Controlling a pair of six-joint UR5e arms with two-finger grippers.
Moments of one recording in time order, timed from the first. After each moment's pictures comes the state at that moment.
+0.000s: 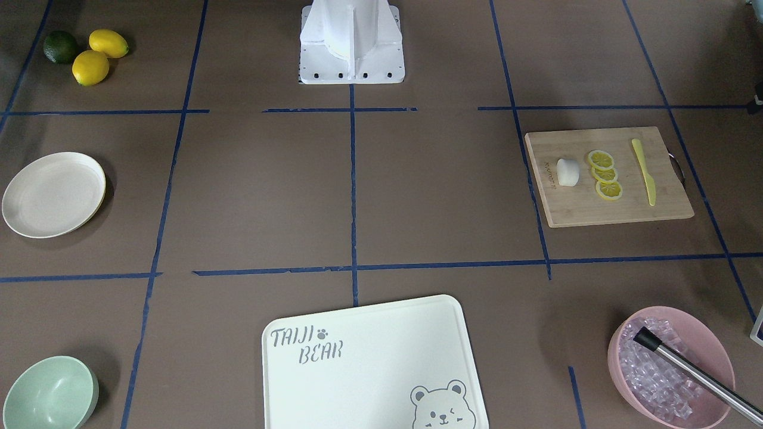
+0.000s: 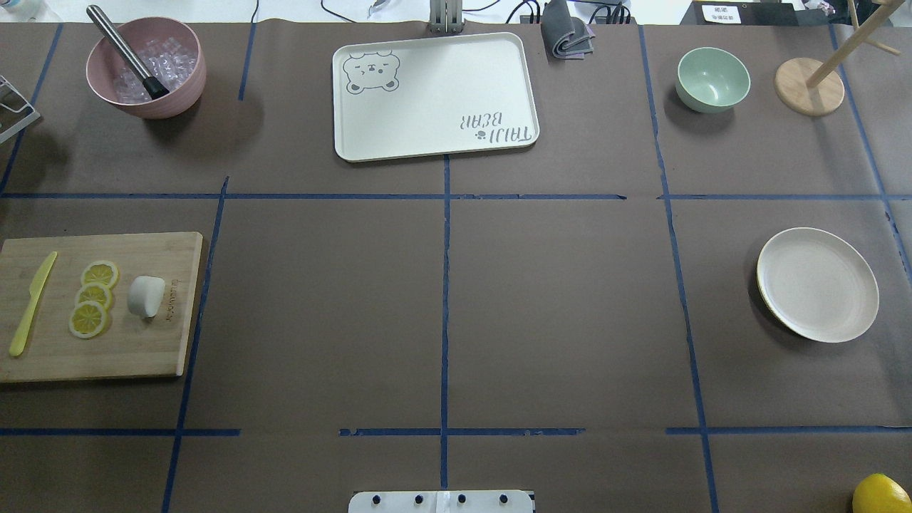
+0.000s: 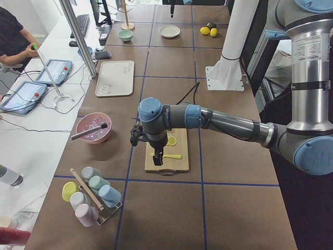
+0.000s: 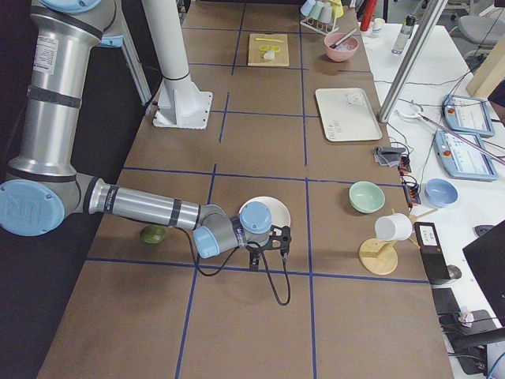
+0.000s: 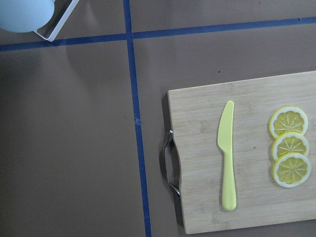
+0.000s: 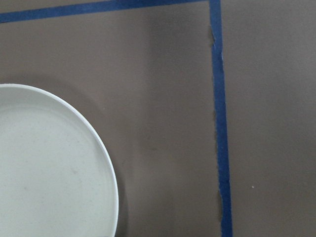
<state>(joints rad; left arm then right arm) -1.49 -1.45 -1.92 -1.31 -2.36 0.05 1.28 -1.79 1.53 -0.96 2.39 0.53</state>
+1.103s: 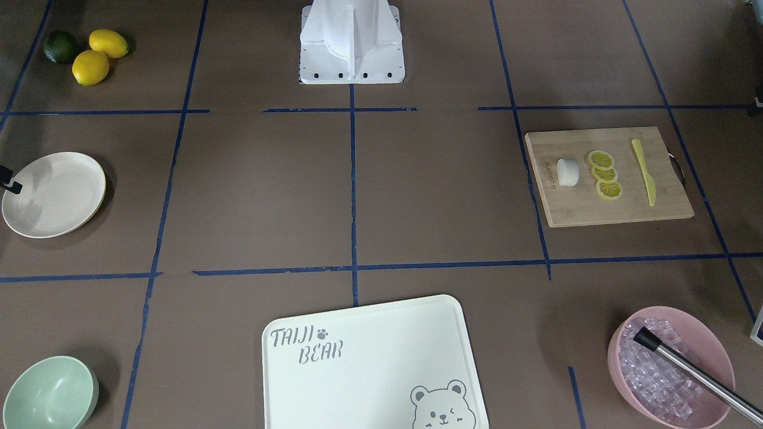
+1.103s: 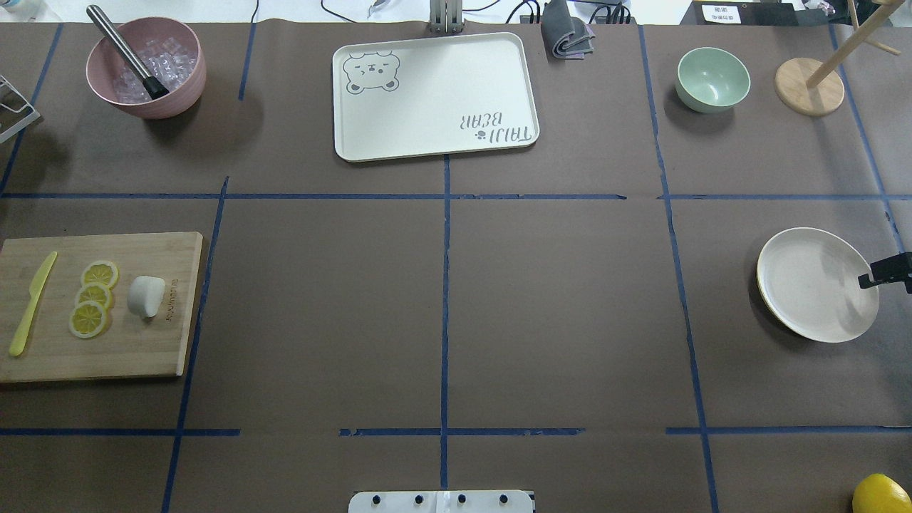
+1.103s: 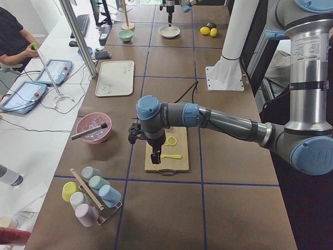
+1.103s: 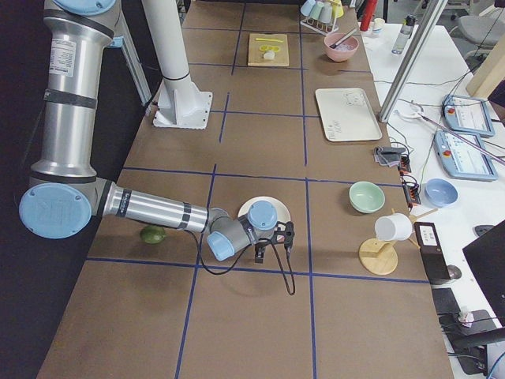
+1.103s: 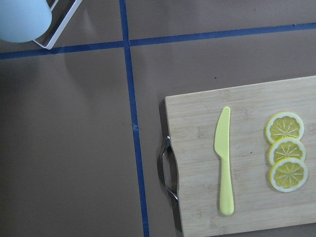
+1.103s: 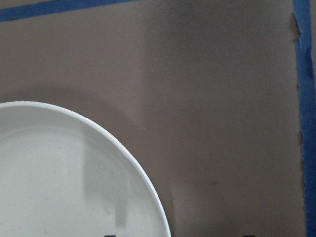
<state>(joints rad) -1.49 -1.47 -1.91 -1.31 -2.36 0.05 1.17 -1.70 1.40 -0.79 2.39 0.70</state>
